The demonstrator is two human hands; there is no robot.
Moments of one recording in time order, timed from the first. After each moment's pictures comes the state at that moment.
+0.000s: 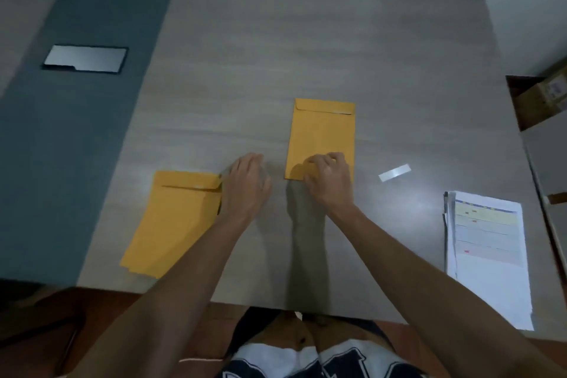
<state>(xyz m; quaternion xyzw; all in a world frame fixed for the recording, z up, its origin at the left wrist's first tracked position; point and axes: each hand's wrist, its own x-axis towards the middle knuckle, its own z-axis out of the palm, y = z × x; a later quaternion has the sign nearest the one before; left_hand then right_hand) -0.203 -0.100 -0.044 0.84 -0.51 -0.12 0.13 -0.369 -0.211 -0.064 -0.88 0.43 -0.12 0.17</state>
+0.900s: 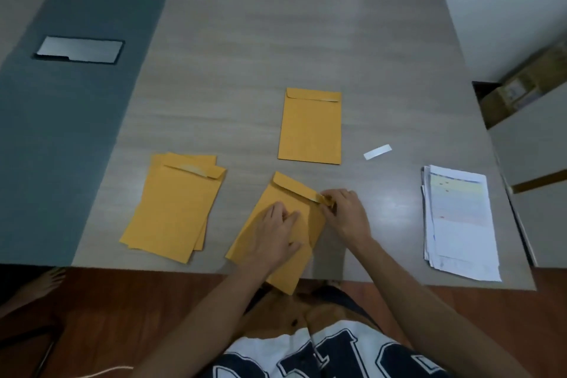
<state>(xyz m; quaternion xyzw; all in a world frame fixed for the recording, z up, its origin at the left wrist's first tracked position) -0.308 0.001 -0.071 0.75 -0.63 -0.22 0.03 -0.463 -0.122 -0.081 -0.84 0.48 -0.08 0.25</state>
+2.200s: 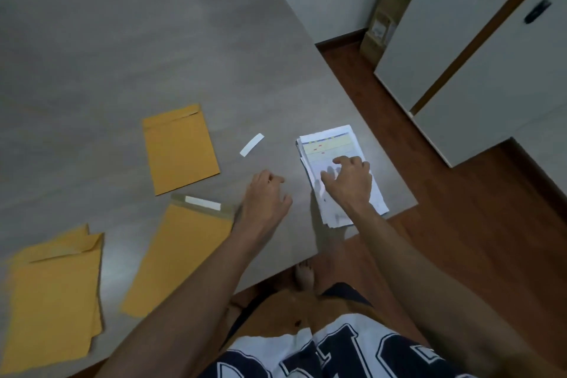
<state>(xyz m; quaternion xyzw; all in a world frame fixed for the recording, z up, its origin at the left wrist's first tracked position) -0.474 -0.148 -0.042 0.67 -0.70 -0.24 0.10 -0.667 -0.187 -0.051 -0.60 0.77 -0.13 0.17</state>
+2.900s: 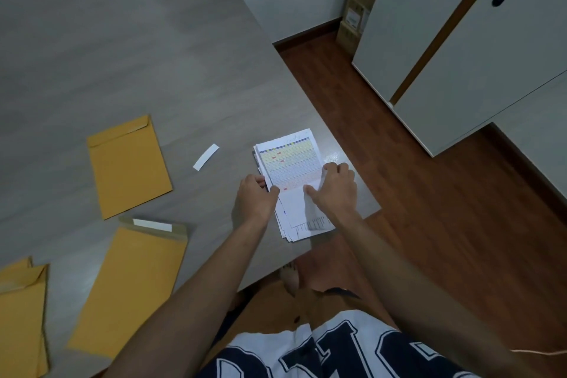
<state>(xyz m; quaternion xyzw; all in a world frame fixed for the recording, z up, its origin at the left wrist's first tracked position) -0.571 -0.193 -0.076 0.79 -0.44 -0.37 0.21 -0.743 -0.200 -0.075 -0.60 0.78 -0.07 0.17</state>
